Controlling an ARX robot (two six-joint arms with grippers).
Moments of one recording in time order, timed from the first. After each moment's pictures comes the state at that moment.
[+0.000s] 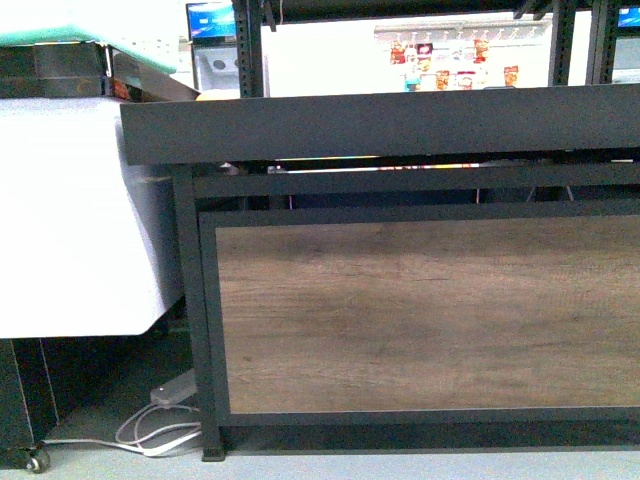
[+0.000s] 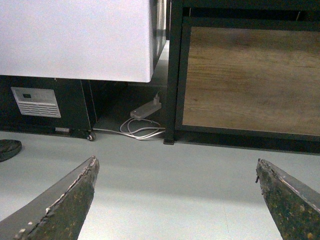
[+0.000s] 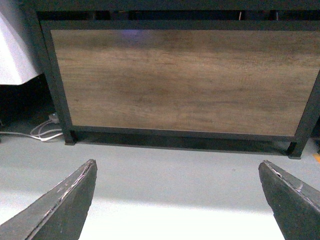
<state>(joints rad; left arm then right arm) 0.00 0.05 0.05 0.00 0.00 -0.01 0.00 0.00 0.02 0.00 0.00 0.00</state>
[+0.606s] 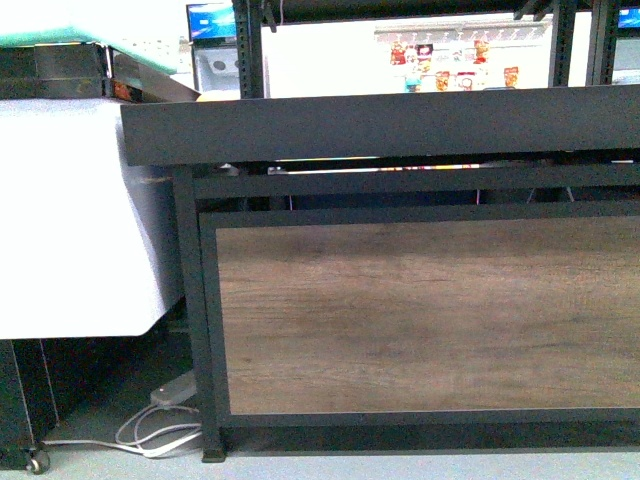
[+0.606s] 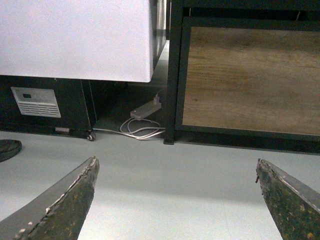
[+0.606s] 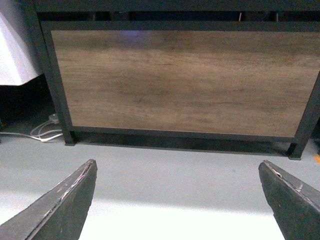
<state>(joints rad) 0.00 0.04 0.05 0.00 0.00 -0.01 0.00 0.00 0.02 0.00 0.00 0.00</state>
